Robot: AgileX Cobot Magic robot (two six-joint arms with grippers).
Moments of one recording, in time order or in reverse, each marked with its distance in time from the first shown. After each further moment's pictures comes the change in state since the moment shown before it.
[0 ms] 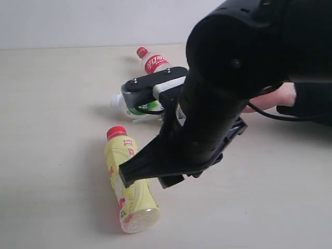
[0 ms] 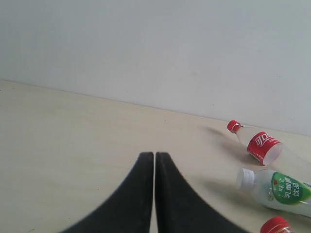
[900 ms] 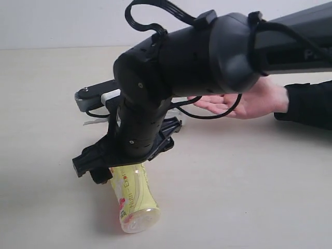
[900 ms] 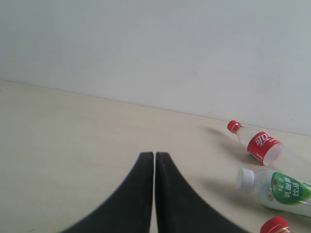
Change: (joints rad) left arm 0.000 0.000 0.000 0.000 0.000 0.000; right arm 0.000 0.326 -0.216 0.046 -0.187 -0.084
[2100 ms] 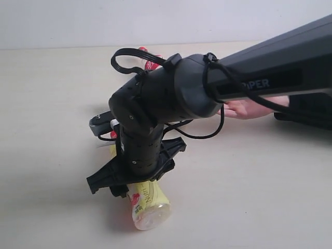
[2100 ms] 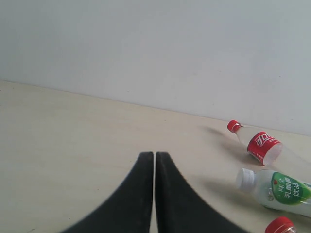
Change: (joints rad) left arm 0.000 0.000 0.000 0.000 0.000 0.000; right arm 0.000 0.146 -0.008 -0.065 -0.002 0.109
